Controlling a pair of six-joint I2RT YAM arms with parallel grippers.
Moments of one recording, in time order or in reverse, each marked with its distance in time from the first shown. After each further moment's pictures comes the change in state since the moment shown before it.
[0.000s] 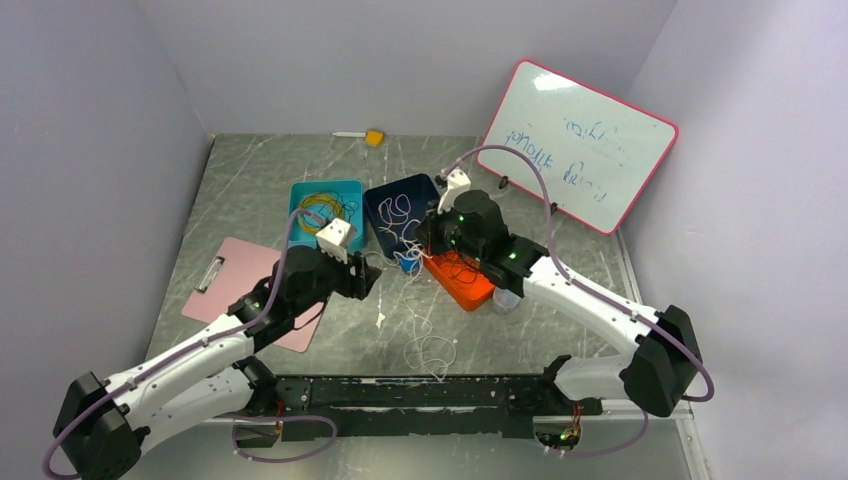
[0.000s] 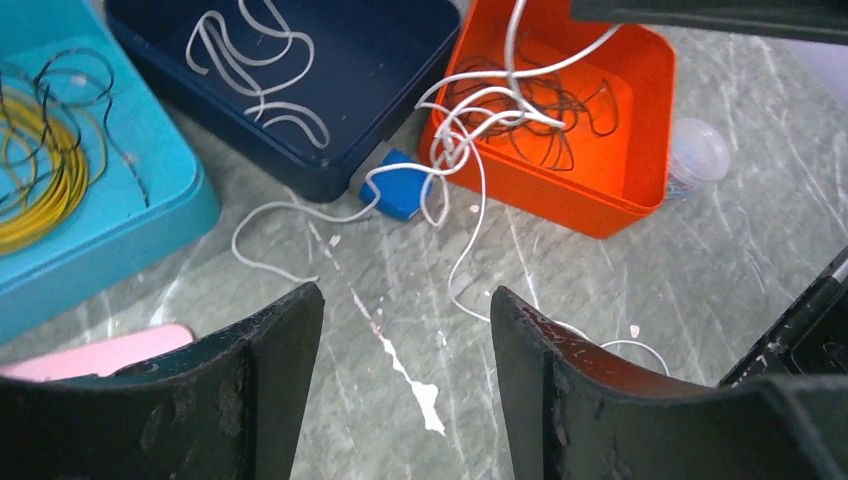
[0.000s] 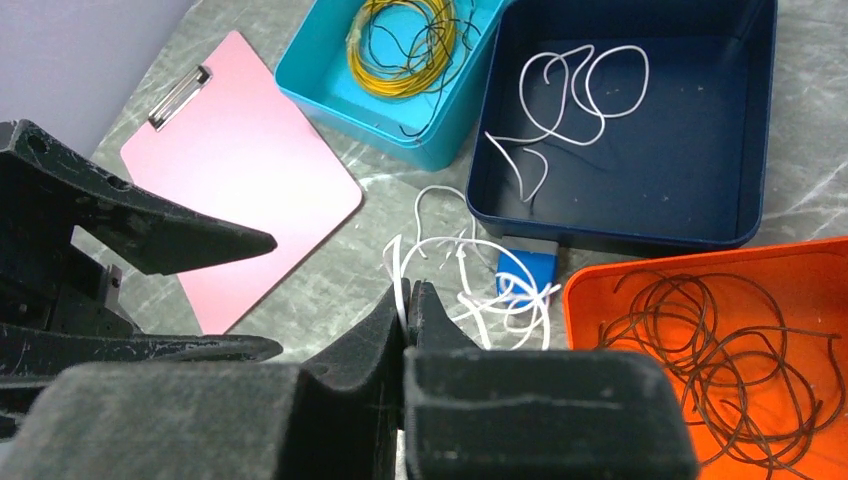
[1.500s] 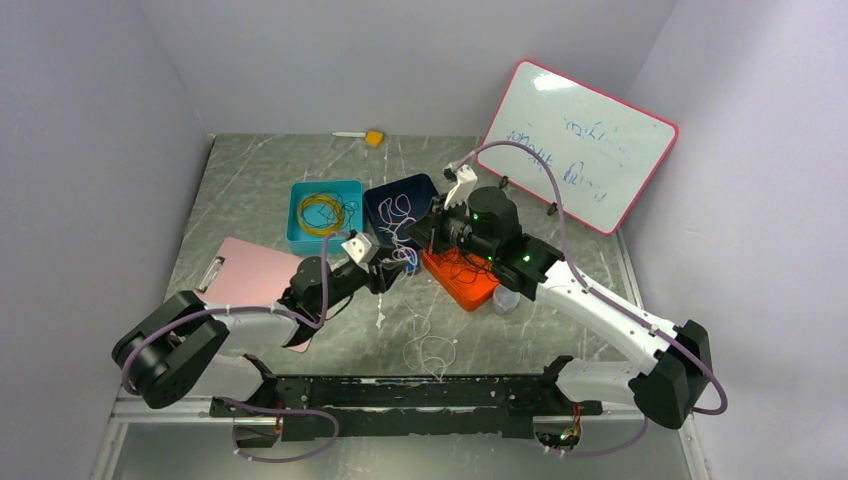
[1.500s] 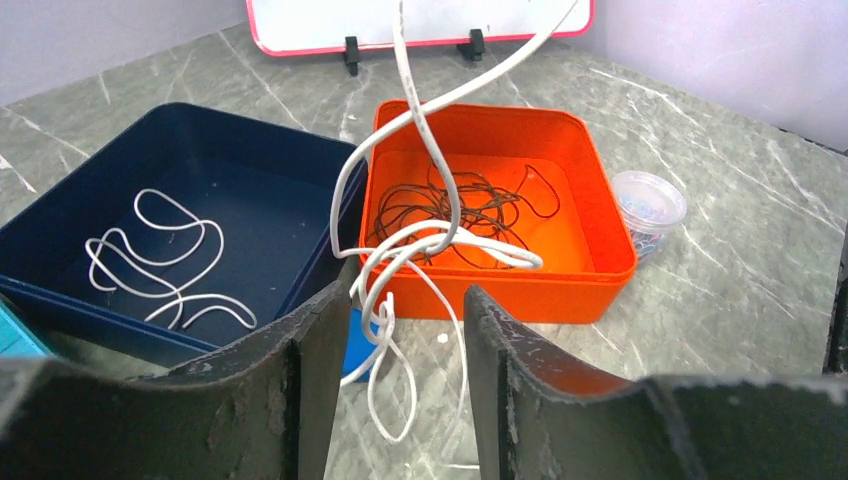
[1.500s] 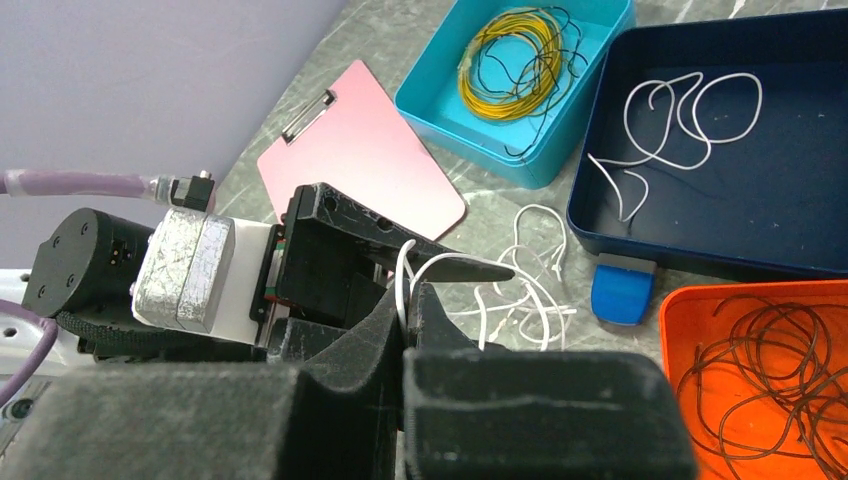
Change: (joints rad) left arm 0.001 0.485 -0.200 1.043 0.243 0.204; right arm 0.000 -0.076 0.027 0.000 -0.143 0.116
